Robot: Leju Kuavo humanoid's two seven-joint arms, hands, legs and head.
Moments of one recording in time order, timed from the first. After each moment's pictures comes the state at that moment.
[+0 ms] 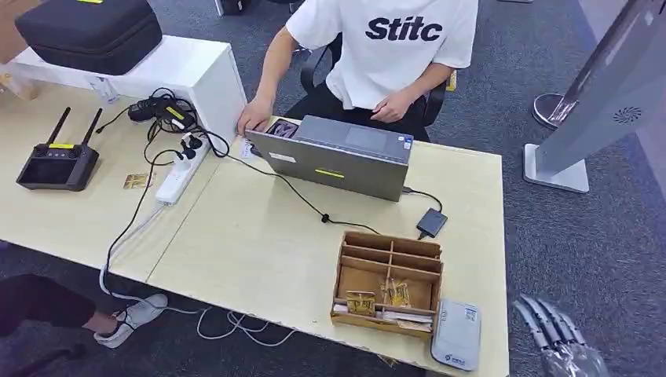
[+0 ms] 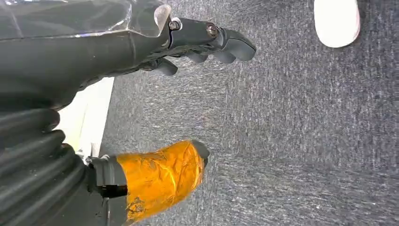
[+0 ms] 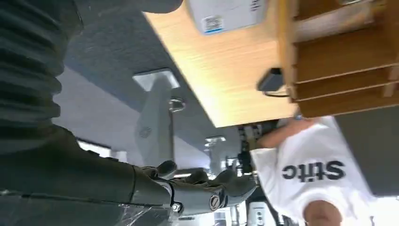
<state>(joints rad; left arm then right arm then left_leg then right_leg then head) 0.00 0.00 1.53 -0.28 -1.52 0.00 -0.22 0.31 -0.40 0.18 -1.96 0.98 -0.13 -0.23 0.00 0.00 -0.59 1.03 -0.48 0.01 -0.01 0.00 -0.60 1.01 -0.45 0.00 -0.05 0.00</state>
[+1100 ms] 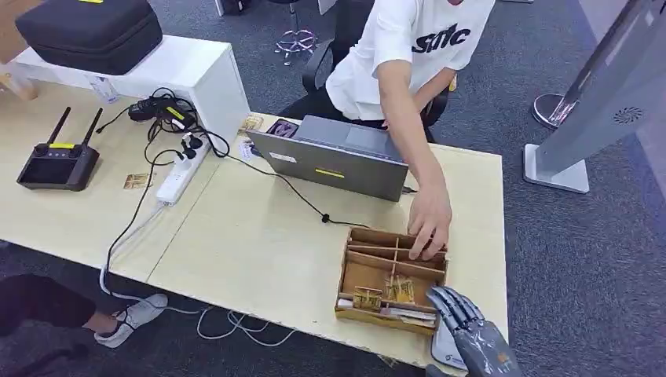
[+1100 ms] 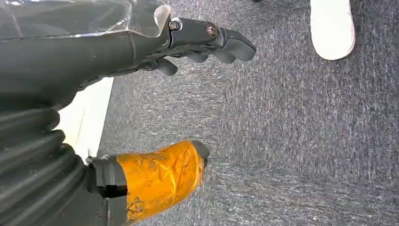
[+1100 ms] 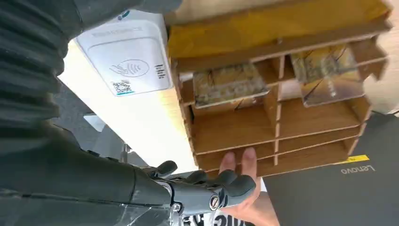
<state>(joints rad) -0.01 0.03 1.53 -0.28 -1.53 0.00 -0.22 0.13 -0.30 0.39 -1.75 0.94 -0.06 -0.26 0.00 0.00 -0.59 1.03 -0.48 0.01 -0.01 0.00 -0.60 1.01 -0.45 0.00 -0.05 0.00</state>
